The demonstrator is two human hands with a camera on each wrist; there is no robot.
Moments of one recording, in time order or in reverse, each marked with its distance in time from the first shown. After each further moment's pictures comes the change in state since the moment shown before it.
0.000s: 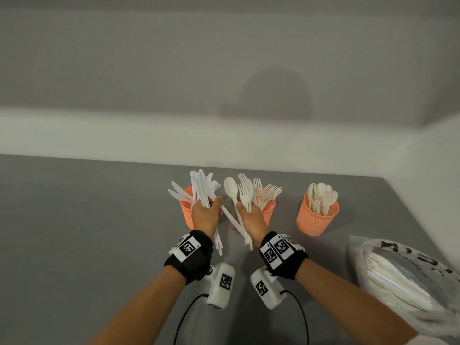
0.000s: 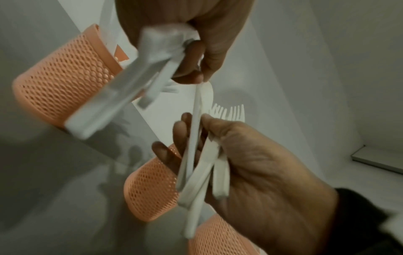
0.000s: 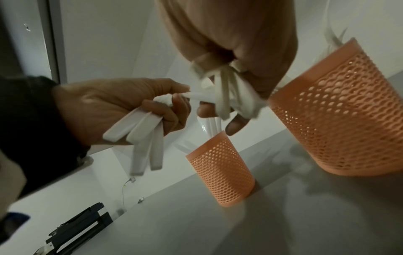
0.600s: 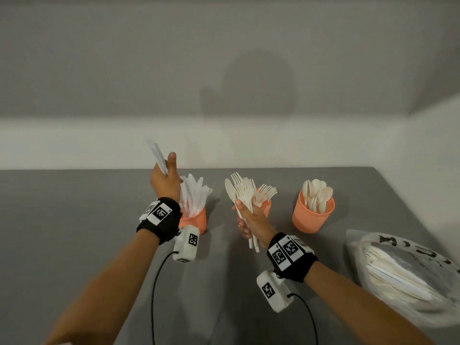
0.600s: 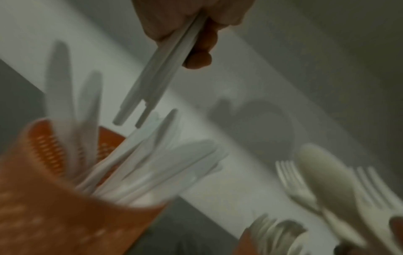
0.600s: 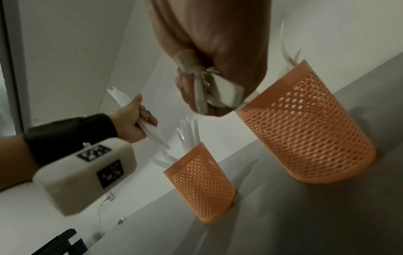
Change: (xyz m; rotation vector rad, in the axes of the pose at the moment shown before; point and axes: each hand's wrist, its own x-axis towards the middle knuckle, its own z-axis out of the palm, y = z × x) left_hand 0.093 0.053 -0.021 0.075 0.207 0.355; right_hand 0.007 -0.001 -0.018 0.070 -0.086 0.055
